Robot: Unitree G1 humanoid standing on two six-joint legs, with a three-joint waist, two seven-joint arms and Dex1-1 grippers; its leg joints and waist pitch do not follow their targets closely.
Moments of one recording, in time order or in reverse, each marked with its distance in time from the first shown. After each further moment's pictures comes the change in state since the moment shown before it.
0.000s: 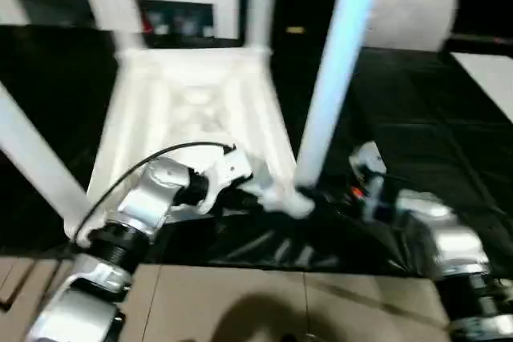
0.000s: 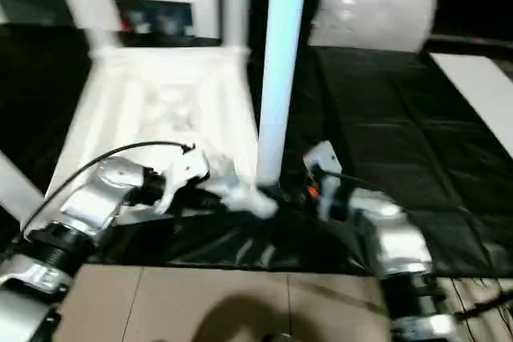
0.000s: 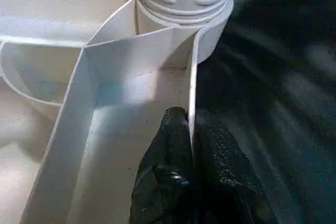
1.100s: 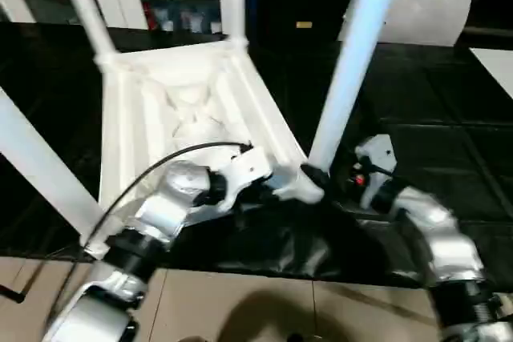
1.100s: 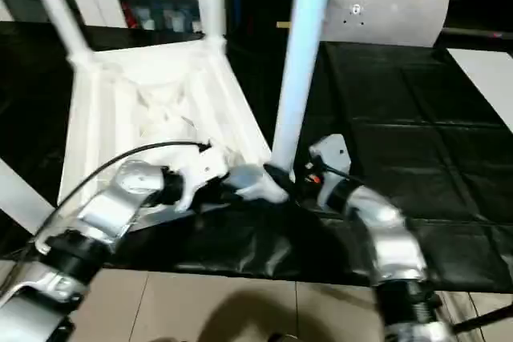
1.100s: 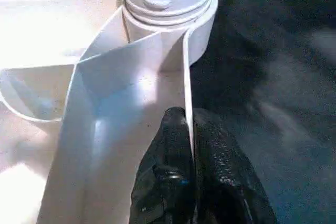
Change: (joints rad) left arm 0.035 0.046 -0.050 -0.054 -0.004 -0.149 -0.076; right arm -0.003 -0.130 0.004 0.005 0.001 -0.185 0.122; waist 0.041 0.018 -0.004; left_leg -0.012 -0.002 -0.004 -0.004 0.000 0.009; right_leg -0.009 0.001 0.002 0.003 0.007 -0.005
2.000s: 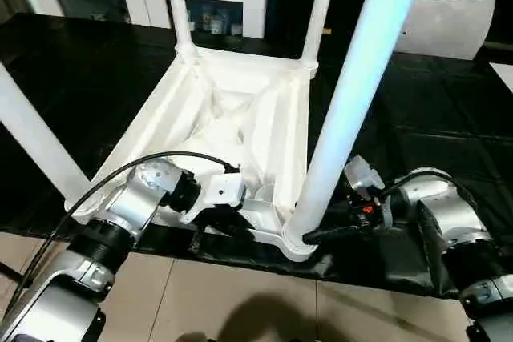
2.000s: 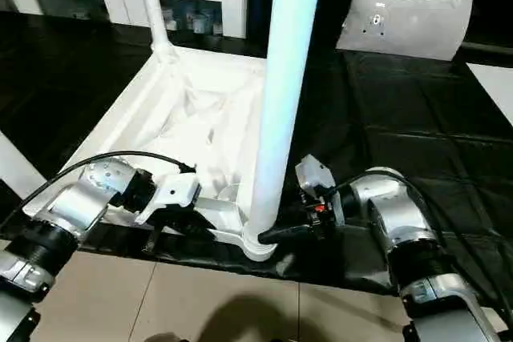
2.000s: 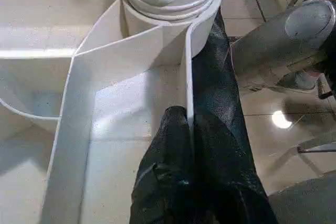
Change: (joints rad) left arm -0.049 0.123 -0.082 0.098 -0.041 -0.232 -0.347; right arm -0.181 -0.118 0.223 0.238 0.032 -0.093 0.656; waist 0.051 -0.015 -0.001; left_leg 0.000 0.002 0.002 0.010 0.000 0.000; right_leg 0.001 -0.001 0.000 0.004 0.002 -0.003
